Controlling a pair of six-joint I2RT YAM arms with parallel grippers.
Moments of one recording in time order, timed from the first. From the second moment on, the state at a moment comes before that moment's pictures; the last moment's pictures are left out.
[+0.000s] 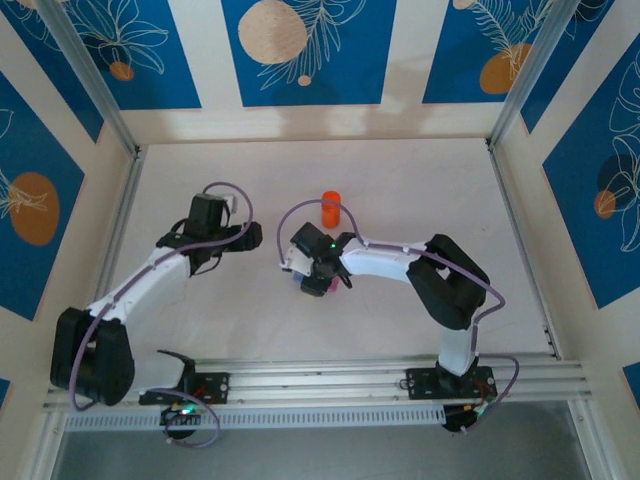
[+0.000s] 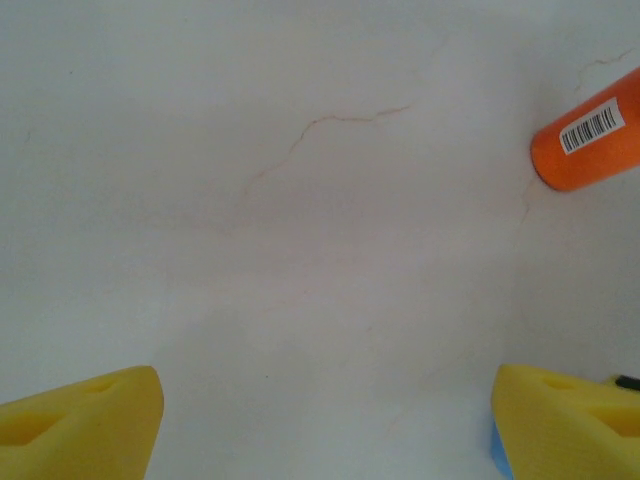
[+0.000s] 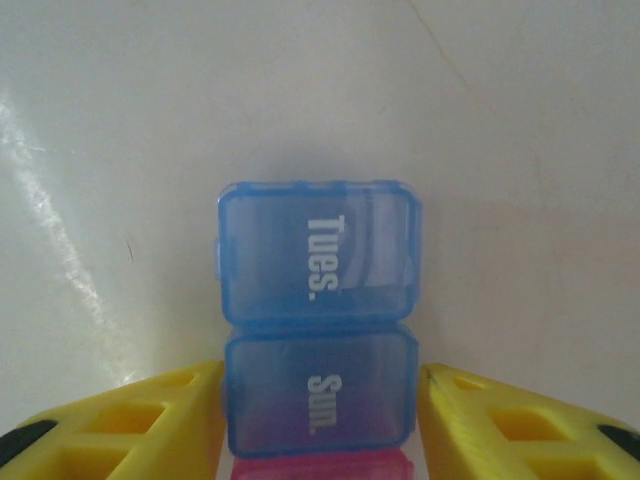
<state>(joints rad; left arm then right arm) -0.31 1.27 0.83 -0.37 0.06 -0.35 0.88 1.88 1.19 -0.53 0.02 -0.41</state>
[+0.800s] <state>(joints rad) -0.31 1.17 0.76 -0.30 0.05 -0.39 0.78 1.69 1.18 -0.57 0.06 -0.37</state>
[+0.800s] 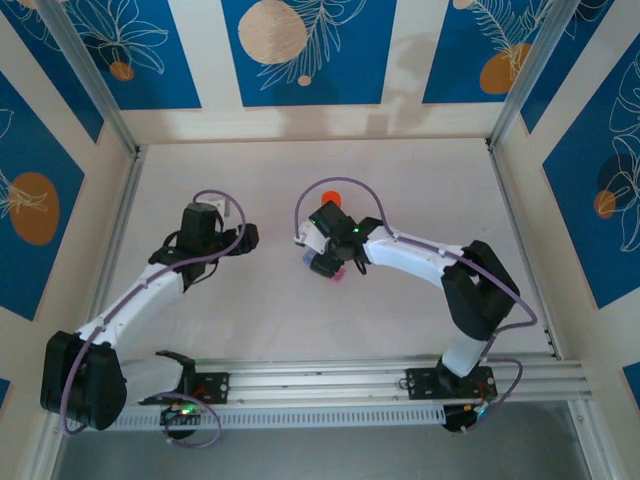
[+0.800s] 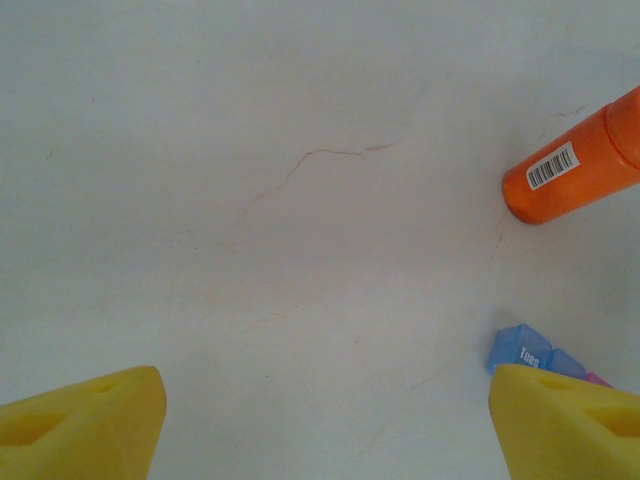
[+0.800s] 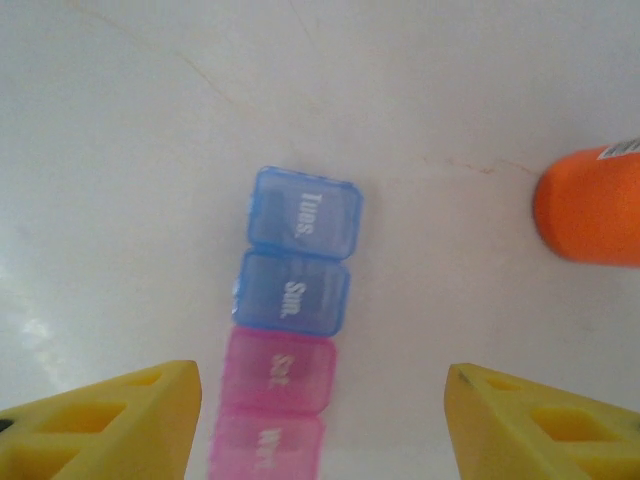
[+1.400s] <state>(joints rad) -0.31 1.17 0.70 -0.25 0.07 -0.42 0.79 1.75 1.13 -0.65 0.11 -0.26</state>
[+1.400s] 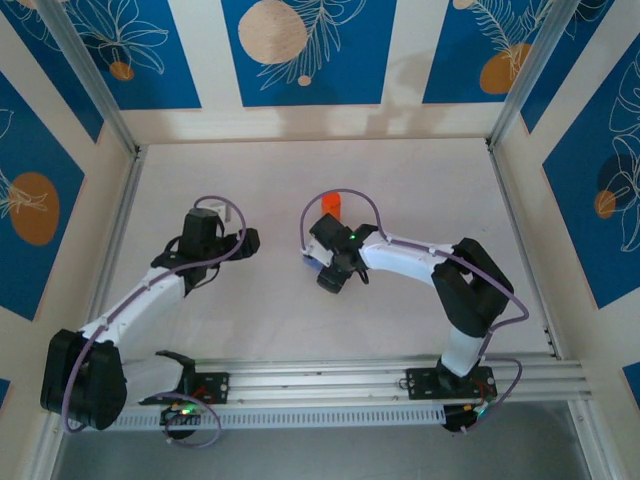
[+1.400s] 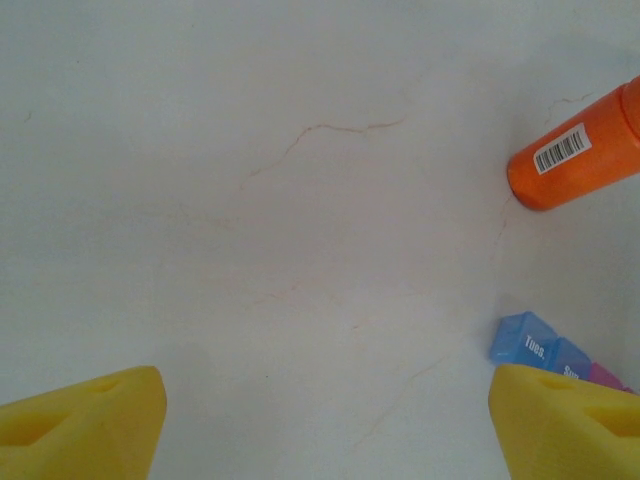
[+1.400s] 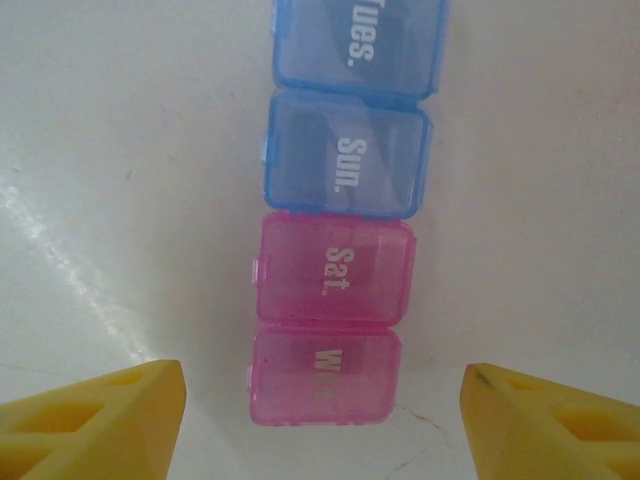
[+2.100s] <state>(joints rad) -0.31 1.17 0.68 -0.22 0.10 -0.44 0.67 1.73 1.10 -0.63 0.29 -0.19</state>
